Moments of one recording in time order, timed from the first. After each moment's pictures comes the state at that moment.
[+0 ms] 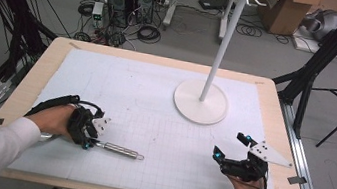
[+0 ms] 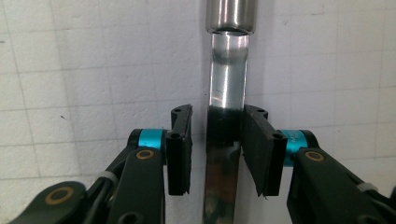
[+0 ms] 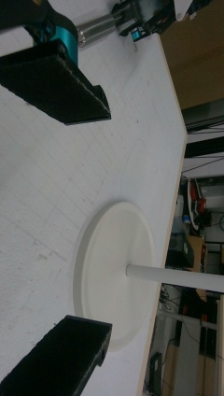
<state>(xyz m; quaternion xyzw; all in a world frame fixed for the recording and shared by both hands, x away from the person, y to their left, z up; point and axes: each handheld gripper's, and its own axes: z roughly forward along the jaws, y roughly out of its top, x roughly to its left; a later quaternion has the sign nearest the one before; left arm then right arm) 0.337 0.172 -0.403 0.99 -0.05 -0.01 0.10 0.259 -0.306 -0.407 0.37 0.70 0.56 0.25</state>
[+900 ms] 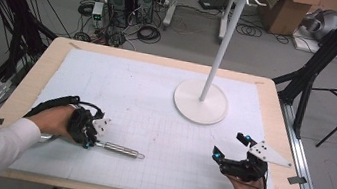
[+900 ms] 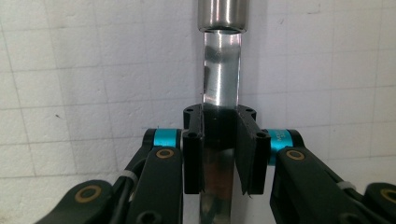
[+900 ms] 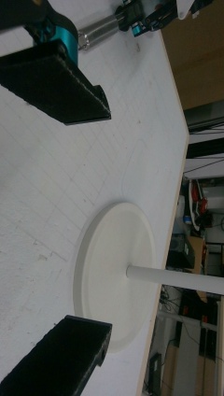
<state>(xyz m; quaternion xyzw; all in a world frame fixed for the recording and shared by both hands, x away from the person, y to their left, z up) 0.335 0.171 -0.402 0.99 -0.04 -0.01 0.09 0.259 -0.305 -0.407 0.37 0.70 0.55 0.25</state>
